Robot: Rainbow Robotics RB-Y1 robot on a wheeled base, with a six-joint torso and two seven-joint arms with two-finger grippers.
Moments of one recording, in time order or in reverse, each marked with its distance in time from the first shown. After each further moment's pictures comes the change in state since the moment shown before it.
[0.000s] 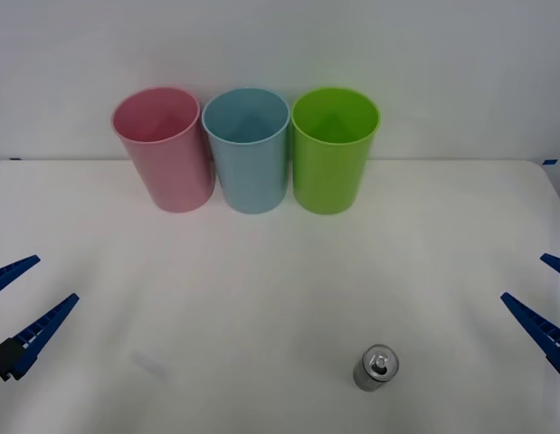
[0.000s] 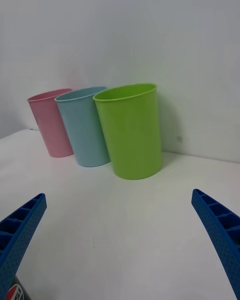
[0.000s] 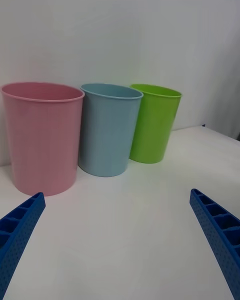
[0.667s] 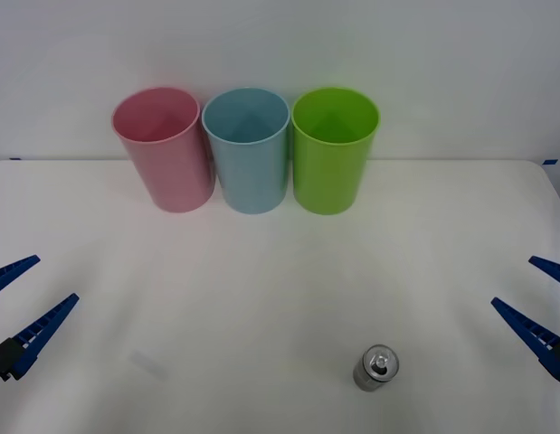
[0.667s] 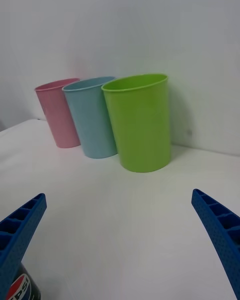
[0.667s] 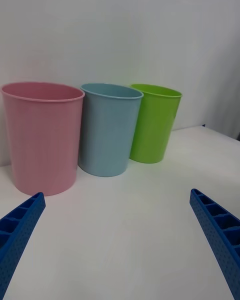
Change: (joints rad) right arm 0.017 -0.055 0.056 -0.016 -0.002 0.026 0.003; left arm 0.000 0.000 0.000 0.000 0.000 0.000 0.000
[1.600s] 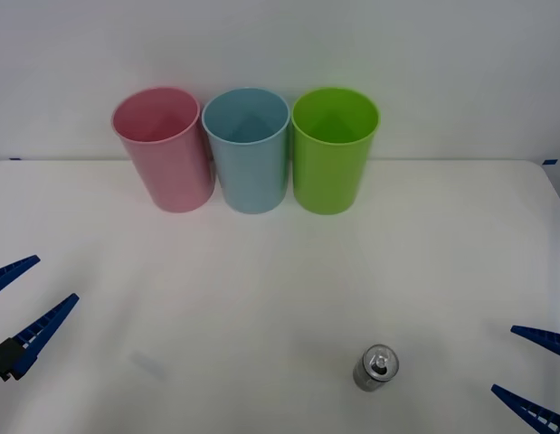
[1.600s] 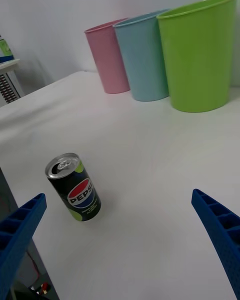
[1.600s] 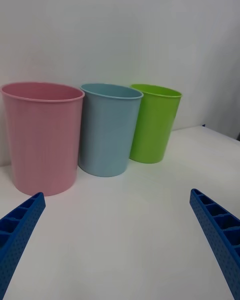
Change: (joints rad) right arm 0.035 -0.091 0.050 0.188 0.047 -0.254 0.098; left arm 0.000 0.000 0.000 0.000 0.000 0.000 0.000
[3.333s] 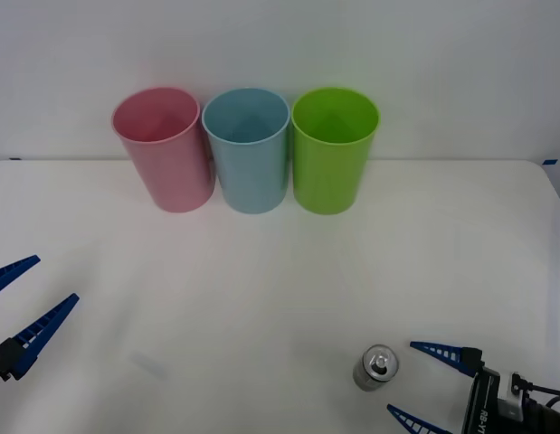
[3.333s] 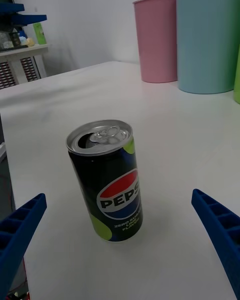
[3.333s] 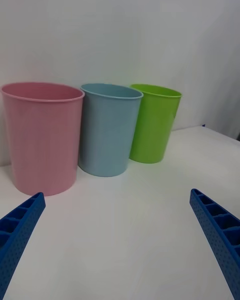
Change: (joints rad) right arm -0.160 0.207 0.204 0.226 0.163 0.030 0.375; left arm 0.000 0.000 0.000 0.000 0.000 0.000 0.000
